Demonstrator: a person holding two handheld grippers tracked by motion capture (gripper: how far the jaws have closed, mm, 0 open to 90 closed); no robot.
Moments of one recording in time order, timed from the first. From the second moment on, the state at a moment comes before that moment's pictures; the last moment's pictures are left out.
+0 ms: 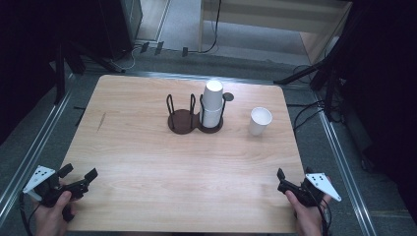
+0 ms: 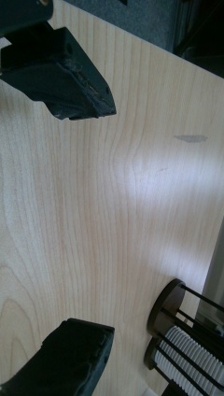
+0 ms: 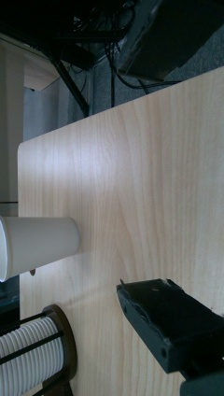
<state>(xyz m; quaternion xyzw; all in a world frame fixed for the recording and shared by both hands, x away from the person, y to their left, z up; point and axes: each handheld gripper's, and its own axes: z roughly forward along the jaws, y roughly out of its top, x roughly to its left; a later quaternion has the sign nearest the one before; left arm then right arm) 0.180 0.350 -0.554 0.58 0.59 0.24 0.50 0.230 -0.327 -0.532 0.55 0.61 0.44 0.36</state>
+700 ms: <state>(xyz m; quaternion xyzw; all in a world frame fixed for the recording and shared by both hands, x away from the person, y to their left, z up) 0.181 0.352 -0.554 0.57 0.60 0.24 0.50 0.210 -0.358 -0.544 0.57 0.61 0.43 0.34</state>
